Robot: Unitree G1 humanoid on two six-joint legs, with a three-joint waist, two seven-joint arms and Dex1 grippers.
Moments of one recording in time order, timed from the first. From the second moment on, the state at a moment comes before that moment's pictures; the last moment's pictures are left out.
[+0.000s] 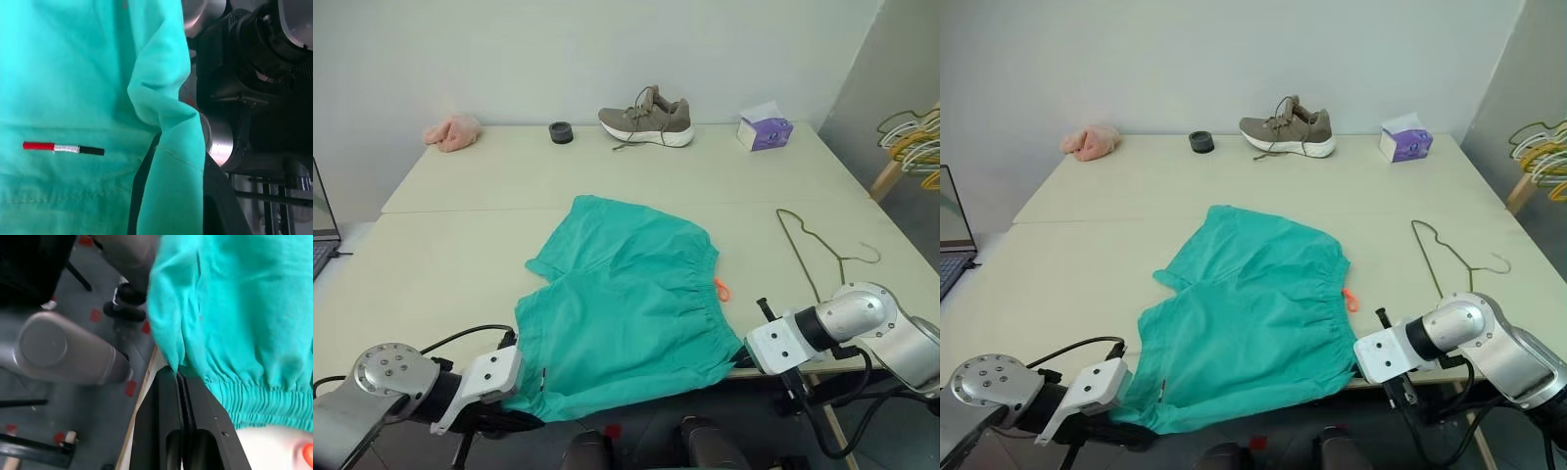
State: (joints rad) left arm 0.34 1.16 0.09 -0.42 -0.40 0.37 -1.36; right arm -0.28 -1.05 0.39 -0.43 0.08 0.16 1.35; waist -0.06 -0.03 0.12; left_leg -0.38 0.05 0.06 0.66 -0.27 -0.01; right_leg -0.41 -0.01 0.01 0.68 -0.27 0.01
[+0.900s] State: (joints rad) left arm 0.40 1.14 0.21 -0.56 -0.54 0.49 -1.36; right arm -0.17 -0.93 0.10 -0.53 0.47 0.53 1.18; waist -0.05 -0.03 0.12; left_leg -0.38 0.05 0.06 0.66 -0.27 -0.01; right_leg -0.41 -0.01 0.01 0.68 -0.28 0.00
